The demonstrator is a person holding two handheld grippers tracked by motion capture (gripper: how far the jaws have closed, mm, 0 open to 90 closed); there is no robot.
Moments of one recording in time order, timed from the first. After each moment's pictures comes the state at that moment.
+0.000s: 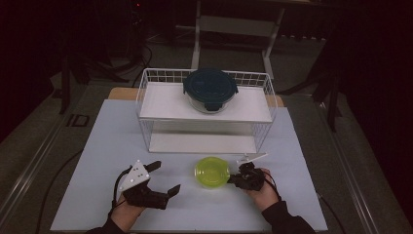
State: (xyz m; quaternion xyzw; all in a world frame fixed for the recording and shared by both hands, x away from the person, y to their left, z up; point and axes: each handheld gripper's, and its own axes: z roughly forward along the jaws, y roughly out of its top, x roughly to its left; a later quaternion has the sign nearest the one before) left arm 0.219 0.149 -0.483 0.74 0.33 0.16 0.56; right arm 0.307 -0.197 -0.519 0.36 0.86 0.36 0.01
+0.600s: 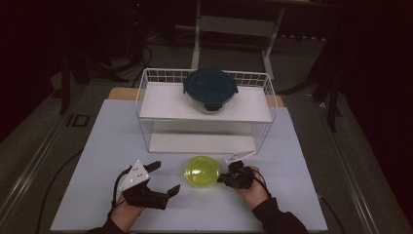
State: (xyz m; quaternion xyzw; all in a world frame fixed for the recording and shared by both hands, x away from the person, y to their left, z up) left arm 0.219 0.149 -0.483 0.74 0.33 0.16 0.56; right arm 0.310 -0.166 -0.519 0.34 0.87 0.36 0.01
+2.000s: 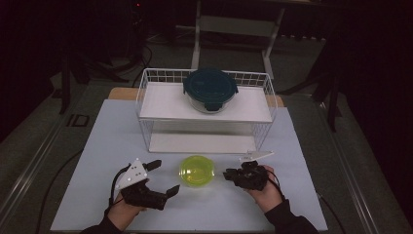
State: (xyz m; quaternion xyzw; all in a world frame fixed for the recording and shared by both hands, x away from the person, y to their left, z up) left arm 0.219 0.151 -0.469 0.75 0.31 0.14 0.57; right arm 0.292 -0.194 -0.481 0.35 0.85 0.39 0.05
